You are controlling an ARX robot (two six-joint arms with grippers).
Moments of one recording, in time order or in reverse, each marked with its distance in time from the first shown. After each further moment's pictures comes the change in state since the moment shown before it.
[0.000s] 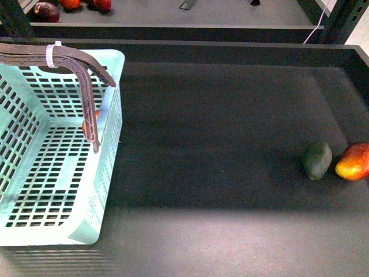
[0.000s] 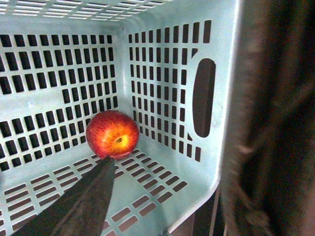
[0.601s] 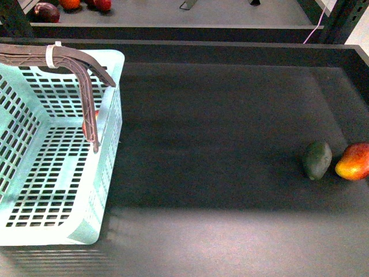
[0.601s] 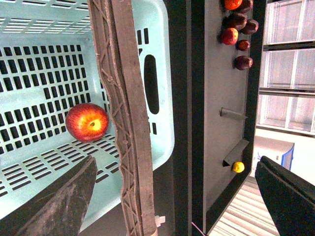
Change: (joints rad) left arm -0.070 -0.395 -0.083 -0.206 -0.100 0.020; right arm 0.000 0.000 0.000 0.000 0.000 0.000
